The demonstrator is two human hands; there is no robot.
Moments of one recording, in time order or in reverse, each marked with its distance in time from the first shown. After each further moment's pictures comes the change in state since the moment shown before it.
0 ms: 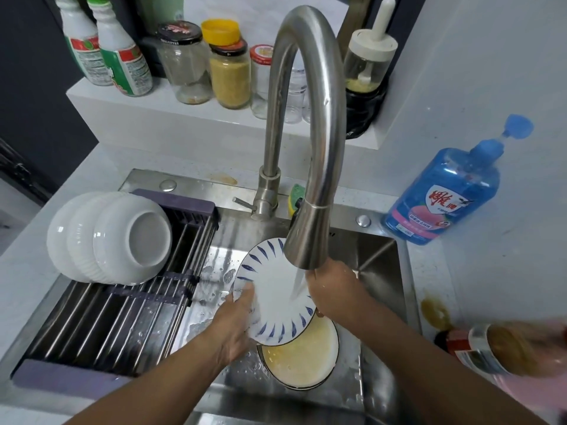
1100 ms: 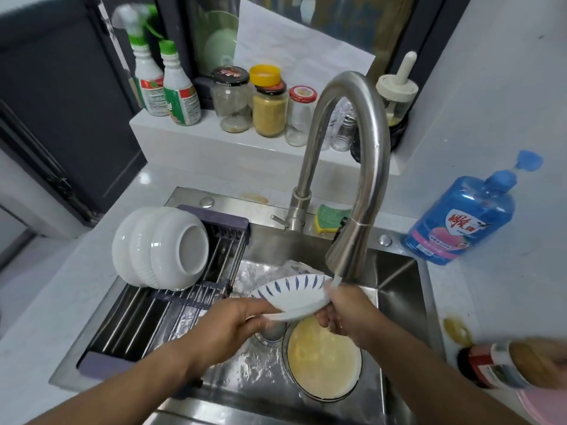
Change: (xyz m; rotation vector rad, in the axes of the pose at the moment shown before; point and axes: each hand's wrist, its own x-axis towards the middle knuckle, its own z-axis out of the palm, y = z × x) left_hand -0.075 0.063 -0.076 1.226 -0.412 0.976; right_hand -0.016 -0.037 0.019 0.888 -0.108 0.530
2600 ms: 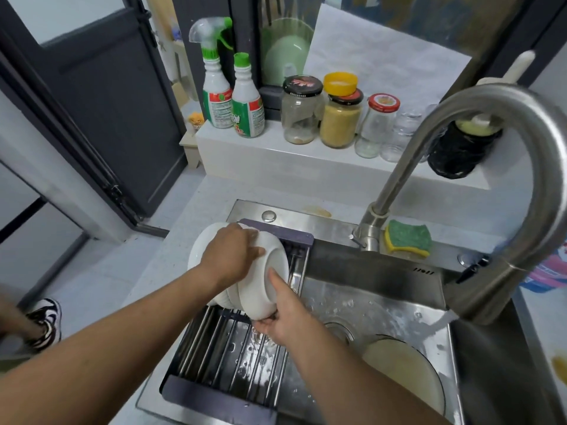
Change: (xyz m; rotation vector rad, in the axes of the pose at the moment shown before) left_hand 0.048 -0.079 -0.172 0.463 0.268 -0.414; right_hand 0.046 -0.032 0.258 0.575 -0.214 0.299
